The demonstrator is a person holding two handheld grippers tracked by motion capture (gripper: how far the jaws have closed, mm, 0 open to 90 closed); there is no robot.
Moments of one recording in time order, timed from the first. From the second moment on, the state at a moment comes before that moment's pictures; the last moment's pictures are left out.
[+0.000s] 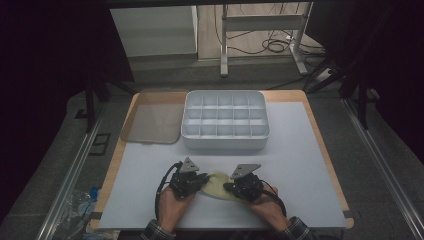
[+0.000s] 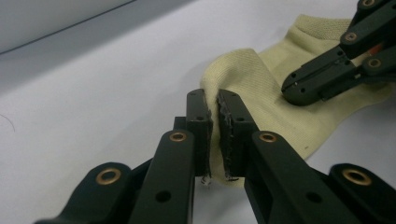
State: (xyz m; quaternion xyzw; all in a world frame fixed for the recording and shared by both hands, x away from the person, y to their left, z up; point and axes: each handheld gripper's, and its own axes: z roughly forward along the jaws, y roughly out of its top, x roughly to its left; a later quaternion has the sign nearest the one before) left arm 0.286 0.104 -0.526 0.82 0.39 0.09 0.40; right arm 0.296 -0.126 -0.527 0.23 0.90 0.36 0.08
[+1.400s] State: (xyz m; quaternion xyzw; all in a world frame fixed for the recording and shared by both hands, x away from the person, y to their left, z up) left arm 0.283 0.099 -0.515 0.83 0.38 0.10 0.40; right arm 0.294 -0.142 -0.517 0.25 0.89 0.38 0.10
